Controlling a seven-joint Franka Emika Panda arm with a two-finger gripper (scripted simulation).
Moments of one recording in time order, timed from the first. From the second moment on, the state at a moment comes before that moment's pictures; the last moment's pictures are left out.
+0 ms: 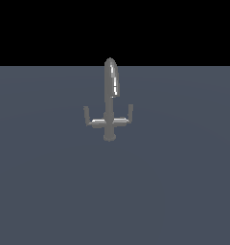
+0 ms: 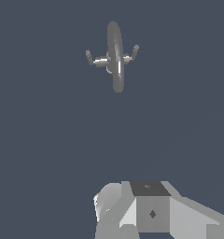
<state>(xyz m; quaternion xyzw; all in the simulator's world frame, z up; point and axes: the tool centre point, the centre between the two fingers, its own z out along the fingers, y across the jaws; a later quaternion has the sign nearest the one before) -0.254 -0.002 0.487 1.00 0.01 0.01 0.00</state>
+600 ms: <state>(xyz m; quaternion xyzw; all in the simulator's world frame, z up) -0.252 -0.020 0.487 1.00 0.00 0.01 0.00</state>
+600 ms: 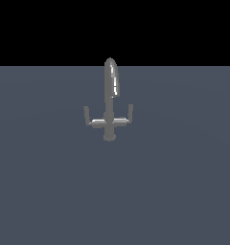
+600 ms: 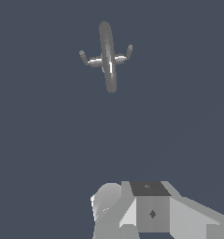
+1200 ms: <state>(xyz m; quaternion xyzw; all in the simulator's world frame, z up) -0.252 -0.020 0.492 1.00 0.02 0.01 0.01</state>
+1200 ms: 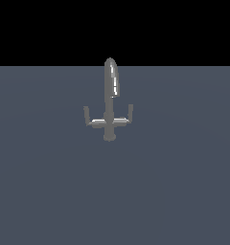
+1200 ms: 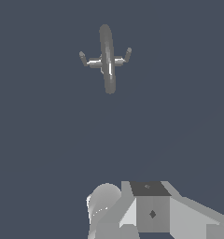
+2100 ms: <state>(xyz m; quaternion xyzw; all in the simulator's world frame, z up) -0.248 -0.010 0.550 0.97 0.16 0.03 0.17</state>
